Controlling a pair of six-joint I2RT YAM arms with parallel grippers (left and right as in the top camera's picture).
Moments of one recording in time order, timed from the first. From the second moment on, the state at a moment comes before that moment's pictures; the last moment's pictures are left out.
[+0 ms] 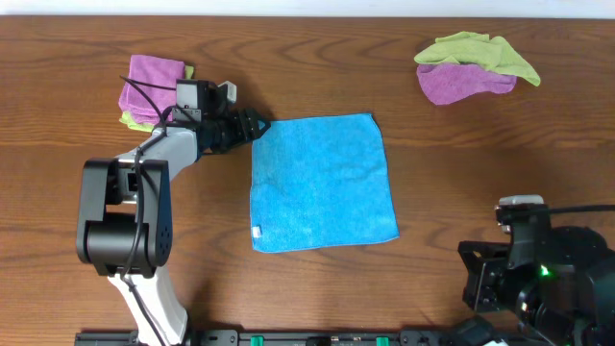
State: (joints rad) left arm -0.06 2.02 1.13 -0.08 0.60 -0.42; right arm 0.46 0.76 1.39 -1.48 0.00 0.47
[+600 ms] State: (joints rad) left arm -0.06 2.13 1.18 0.09 0.80 -0.48; right arm 0.46 0.76 1.39 -1.46 -0.01 0.47
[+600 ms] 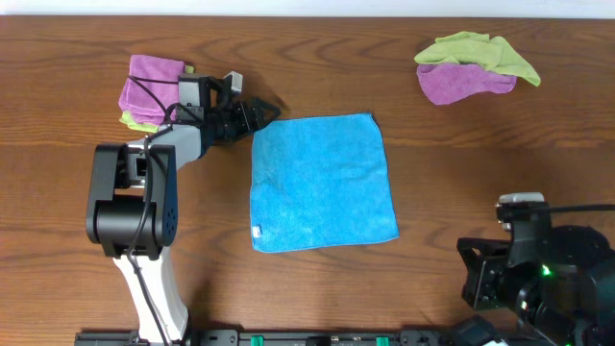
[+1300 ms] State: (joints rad) left arm 0.03 2.13 1.19 -0.24 1.00 -0.29; right arm 0.46 0.76 1.39 -1.46 -0.06 0.47
